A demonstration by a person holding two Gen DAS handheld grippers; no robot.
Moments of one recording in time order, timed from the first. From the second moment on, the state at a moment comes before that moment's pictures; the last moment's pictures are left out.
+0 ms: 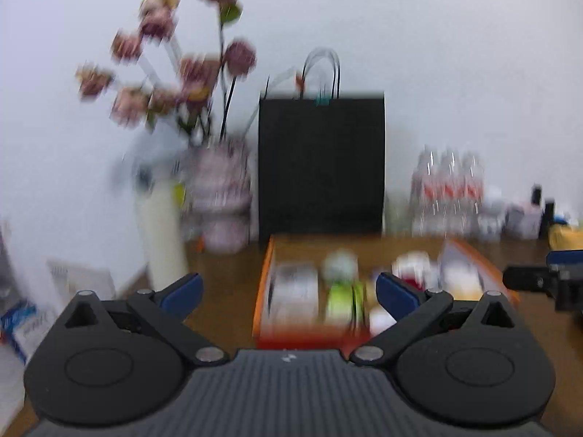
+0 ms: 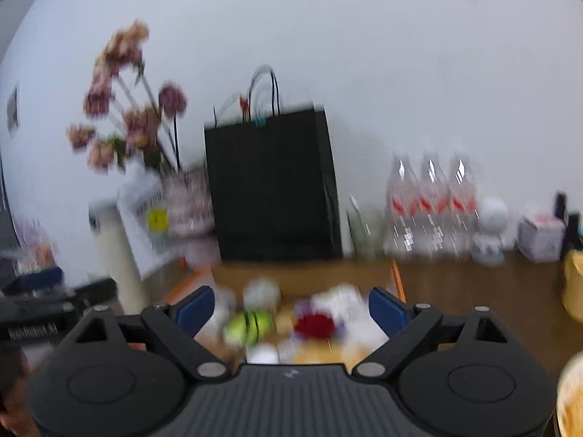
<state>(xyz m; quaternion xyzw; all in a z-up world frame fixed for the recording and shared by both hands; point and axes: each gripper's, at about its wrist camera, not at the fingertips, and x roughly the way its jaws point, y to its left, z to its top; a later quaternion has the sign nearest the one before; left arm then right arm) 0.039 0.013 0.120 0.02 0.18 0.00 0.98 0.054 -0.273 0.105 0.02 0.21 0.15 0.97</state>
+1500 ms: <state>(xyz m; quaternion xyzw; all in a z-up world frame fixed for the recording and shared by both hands) 0.119 -0.058 0.021 -0.08 0.32 -0.17 0.93 0.045 -0.313 0.007 0.06 0.31 0.15 0.94</state>
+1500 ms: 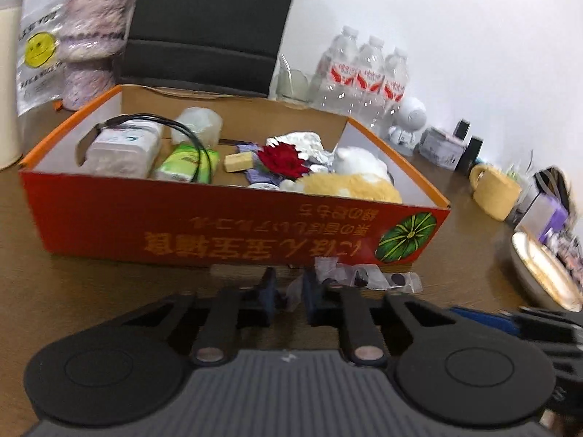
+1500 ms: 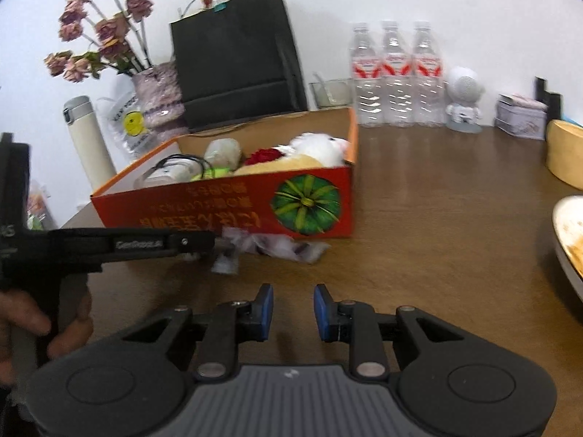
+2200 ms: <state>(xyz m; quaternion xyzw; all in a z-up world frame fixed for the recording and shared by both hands) 0.092 -0.001 0.036 -0.09 0.28 -0.14 0.94 0.072 -0.209 0.000 -0.05 0.33 0.17 0.93</state>
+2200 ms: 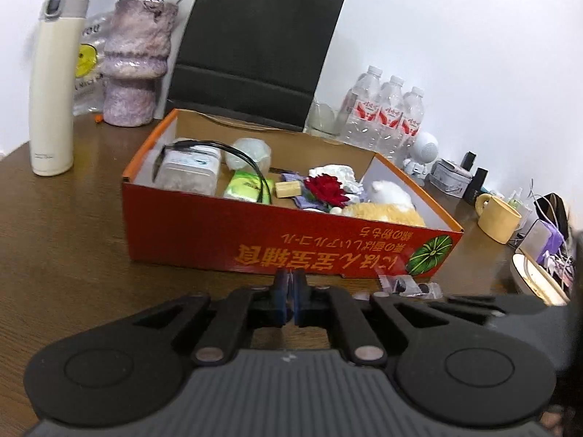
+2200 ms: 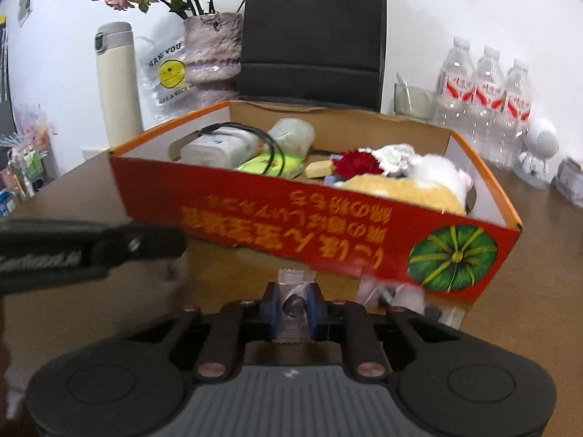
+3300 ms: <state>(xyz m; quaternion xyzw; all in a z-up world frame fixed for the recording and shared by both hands) -0.063 0.001 0.098 -0.08 0.19 -0.14 0.97 -0.091 -0.269 0.077 0.04 0.16 0.19 0.97</state>
